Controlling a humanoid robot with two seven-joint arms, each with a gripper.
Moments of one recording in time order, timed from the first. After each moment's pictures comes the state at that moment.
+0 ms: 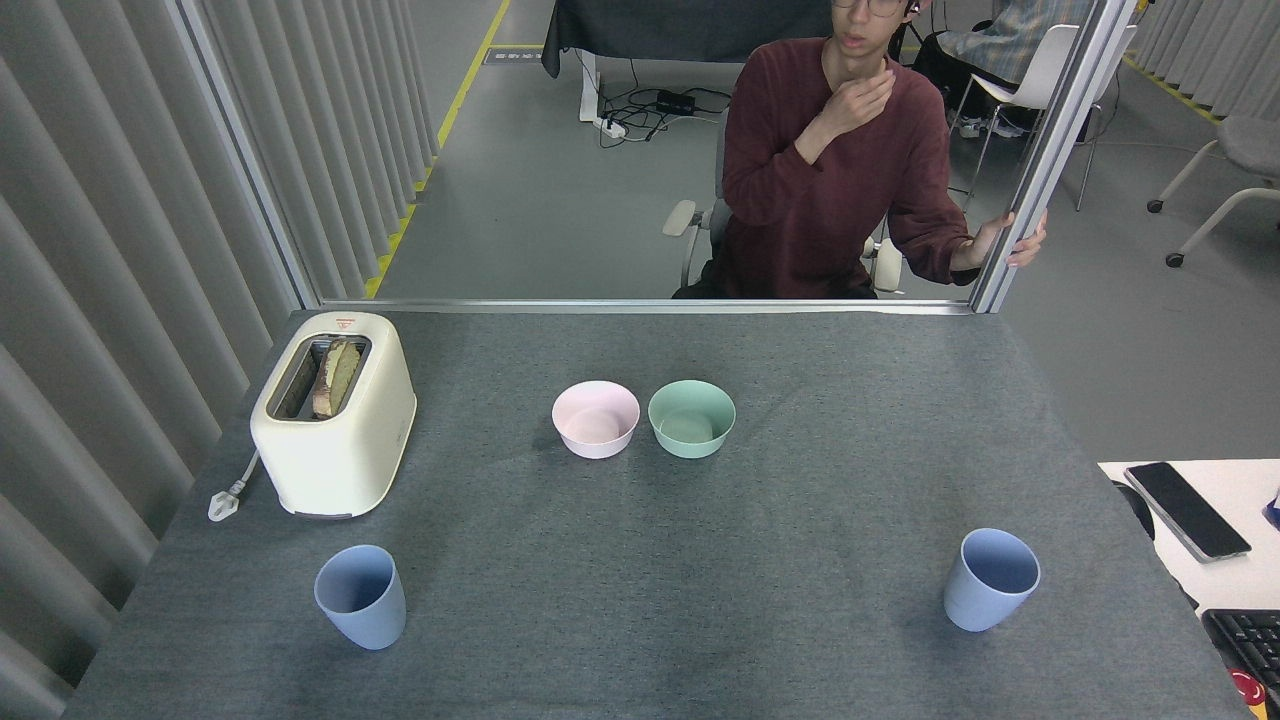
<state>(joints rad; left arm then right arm) 0.56 0.16 0.14 -1.59 -1.32 -0.35 0.61 0.57 0.03 -0.26 -1.64 1.41 -0.32 -0.48</state>
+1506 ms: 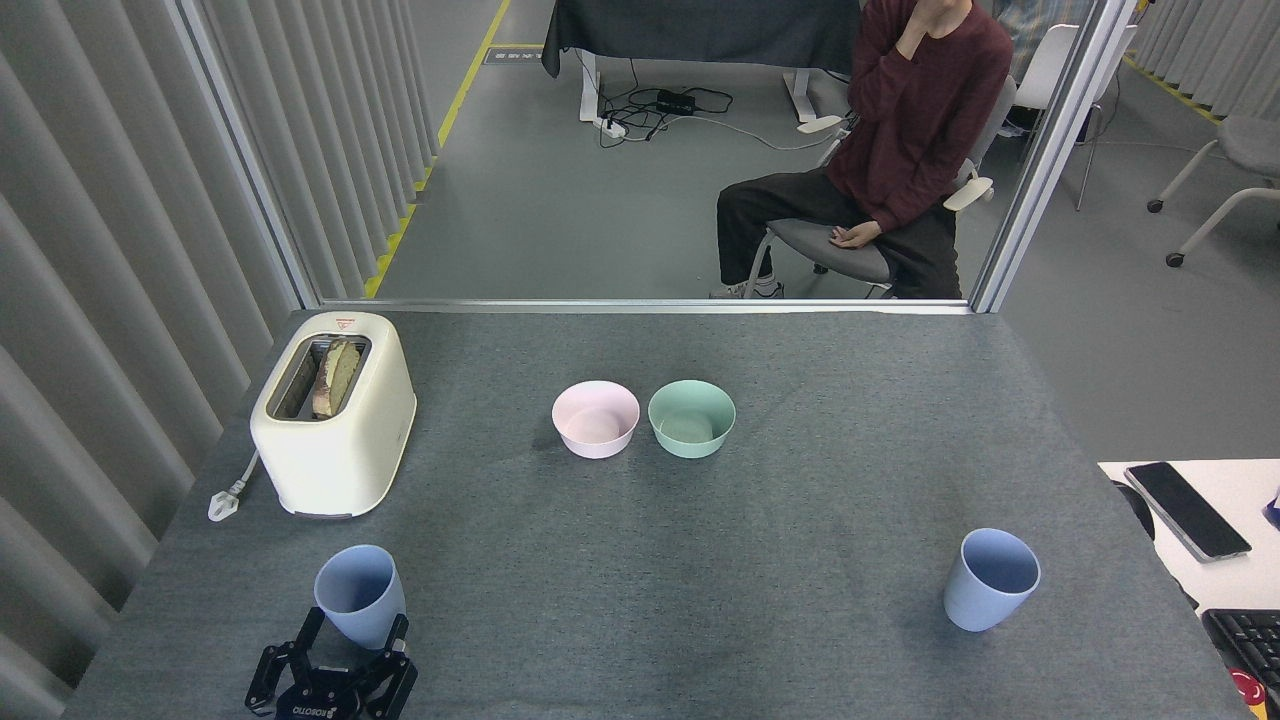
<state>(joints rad) -0.09 0.15 0.02 -0.92 -1.43 -0.28 0.61 0.56 0.03 -0.26 -1.63 1.41 -0.30 -0.49</state>
